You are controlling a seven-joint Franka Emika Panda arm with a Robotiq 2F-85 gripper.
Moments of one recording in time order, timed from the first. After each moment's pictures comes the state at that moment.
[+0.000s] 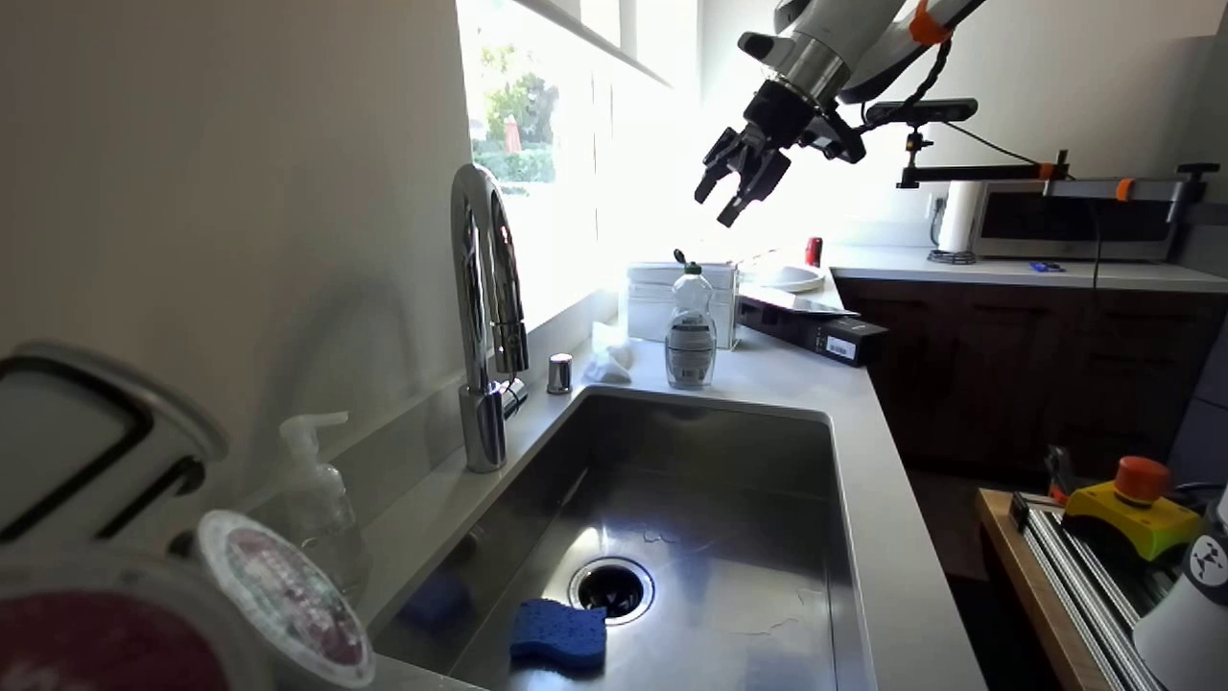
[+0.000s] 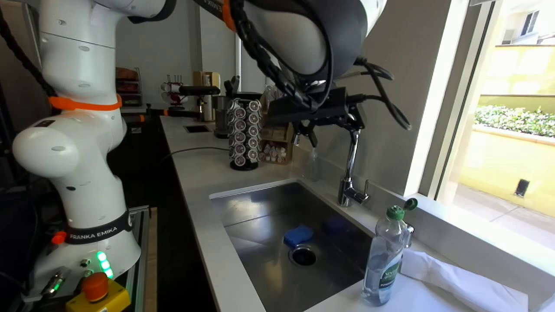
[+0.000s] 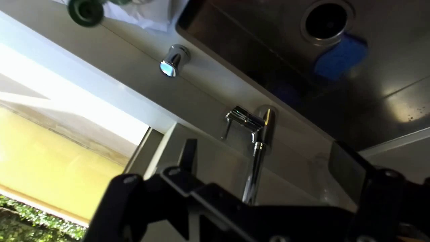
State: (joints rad) arm -0.23 0.14 -0.53 -1.78 -2.45 4.10 1.37
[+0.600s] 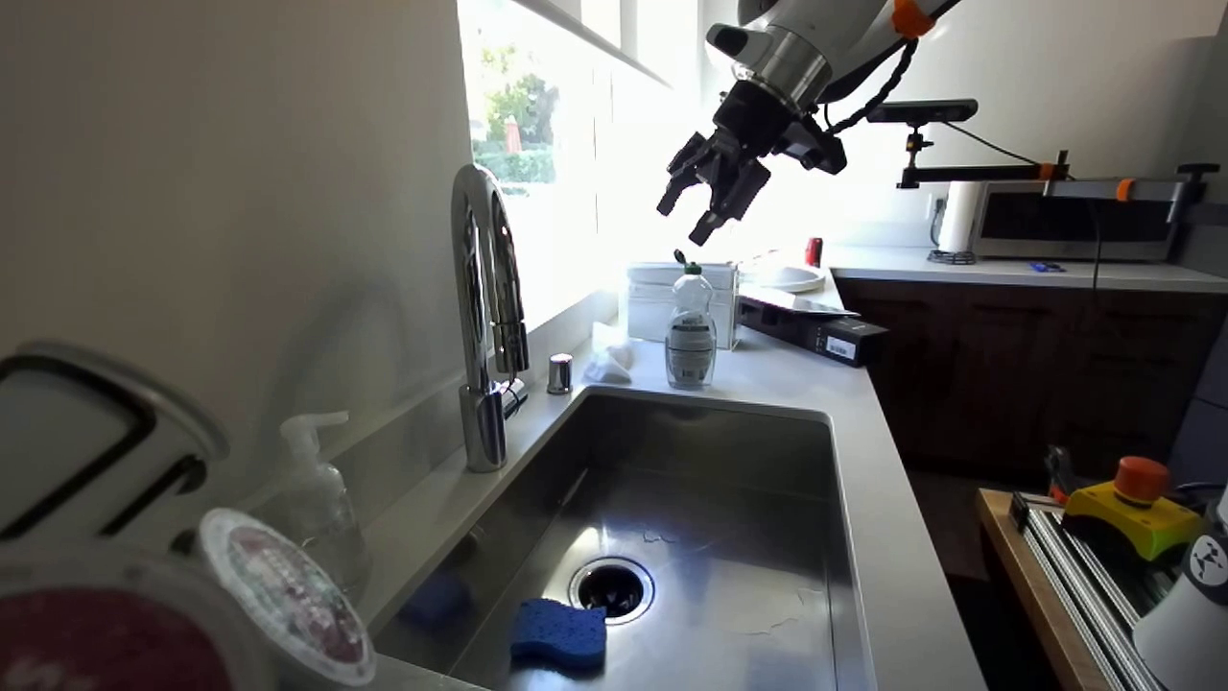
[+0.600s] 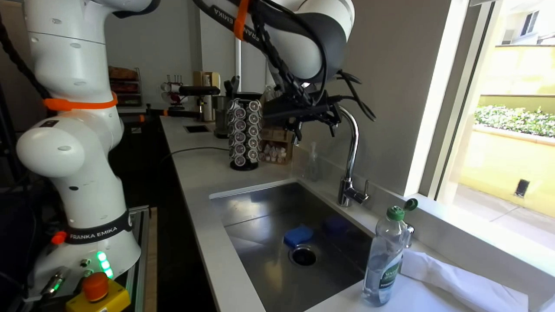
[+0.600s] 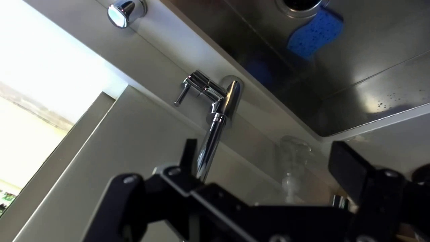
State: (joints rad) arm -0.17 0.06 -0.38 -1.89 -2.51 4.00 1.43
